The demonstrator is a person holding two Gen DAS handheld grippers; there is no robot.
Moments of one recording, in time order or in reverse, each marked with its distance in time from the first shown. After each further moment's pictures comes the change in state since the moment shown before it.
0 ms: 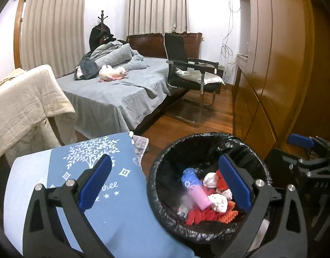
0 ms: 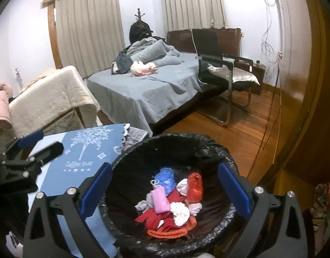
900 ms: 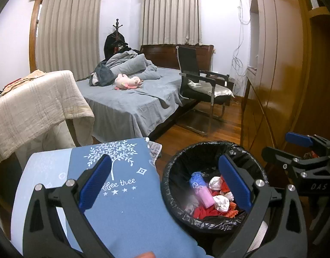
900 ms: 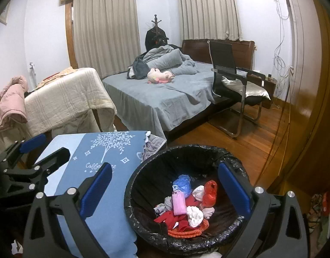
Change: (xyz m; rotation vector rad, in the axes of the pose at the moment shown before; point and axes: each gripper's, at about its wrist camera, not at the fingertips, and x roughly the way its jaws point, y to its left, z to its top) left arm -0.063 0.011 -0.003 -0.045 -0.072 0.076; right arm -0.039 0.049 0.010 -0.075 -0.046 0.055
